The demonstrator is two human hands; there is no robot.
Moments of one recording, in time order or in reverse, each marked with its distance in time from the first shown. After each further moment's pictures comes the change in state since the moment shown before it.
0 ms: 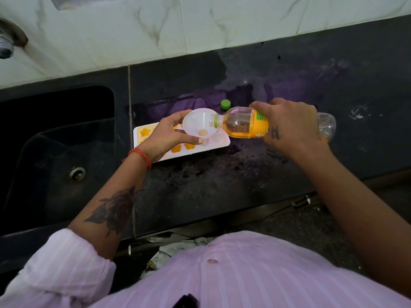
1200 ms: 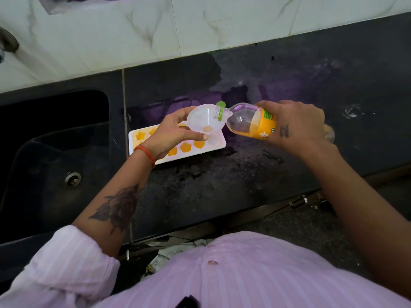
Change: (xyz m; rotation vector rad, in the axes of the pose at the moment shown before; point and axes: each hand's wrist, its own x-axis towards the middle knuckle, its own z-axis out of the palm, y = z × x) left_hand 0.012 0.012 0.013 -0.007 -0.033 0.035; right_hand -0.003 0.019 0.003 0.105 -0.015 0.089
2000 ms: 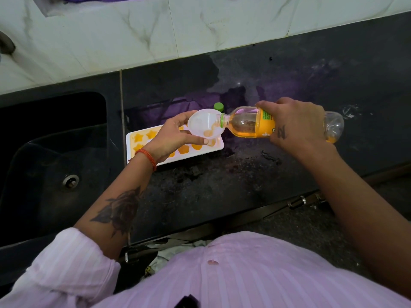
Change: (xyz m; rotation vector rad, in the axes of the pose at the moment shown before) left_hand 0.004 -0.002 0.008 0.010 -0.013 -0.012; right_hand -0.001 0.001 -0.007 -0.089 0.030 -0.022
